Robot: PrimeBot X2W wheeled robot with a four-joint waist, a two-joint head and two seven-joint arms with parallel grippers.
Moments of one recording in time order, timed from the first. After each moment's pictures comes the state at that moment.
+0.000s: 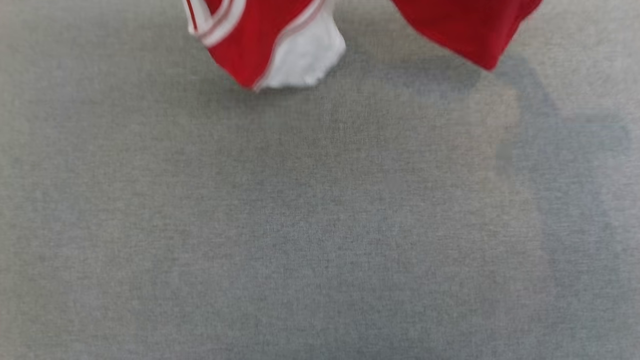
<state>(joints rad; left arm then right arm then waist) -1.34 0.79 -0.36 0.01 -0.60 -0.06 0.11 -1.17 -0.55 0.11 0.09 0.42 0.13 0.33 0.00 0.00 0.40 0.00</state>
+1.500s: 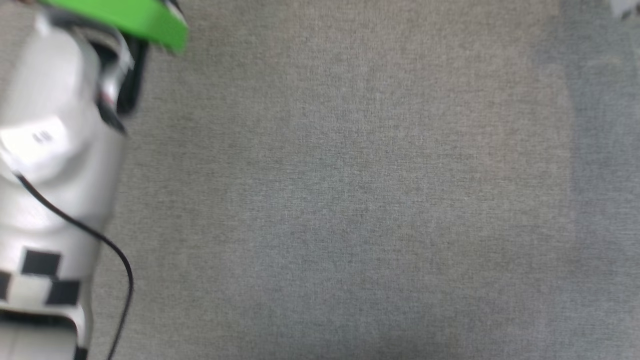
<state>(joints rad) -1.03 0.36 -0.35 0.38 -0.50 -0.13 -0.26 -1.19 -0.42 0.33 0.71 0.35 0.13 -0.25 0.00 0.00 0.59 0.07</state>
